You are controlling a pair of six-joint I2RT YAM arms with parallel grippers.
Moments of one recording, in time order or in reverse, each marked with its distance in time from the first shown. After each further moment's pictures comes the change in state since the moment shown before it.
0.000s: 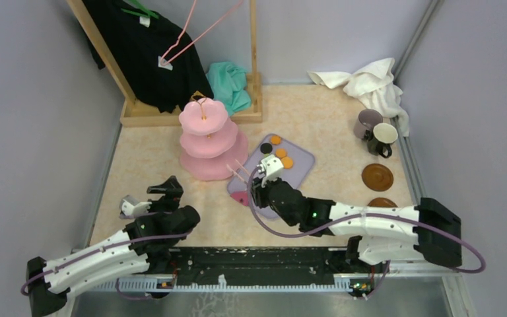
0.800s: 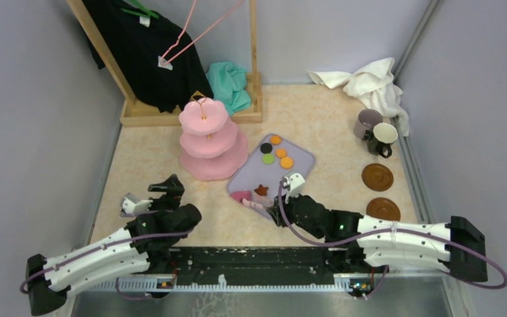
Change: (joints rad) left arm 0.000 0.044 0.027 -0.003 0.000 0.002; right arm 0.005 -0.373 -0.253 -0.265 -0.143 0.203
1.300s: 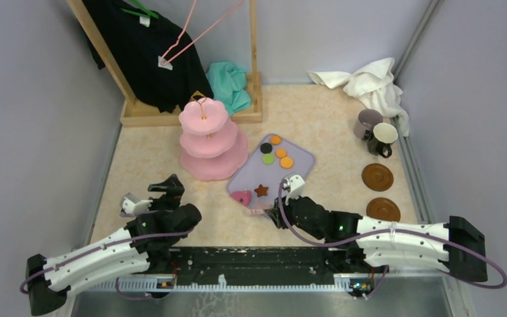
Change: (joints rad) left arm 0.000 0.000 0.005 0.000 0.000 0.000; right arm 0.000 -0.005 -0.034 0.005 -0.019 0.028
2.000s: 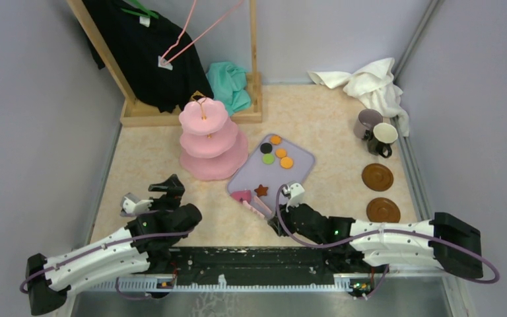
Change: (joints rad) left arm 0.000 0.008 0.000 0.001 0.001 0.000; right arm 0.000 0.081 -0.129 0.130 -0.059 0.114
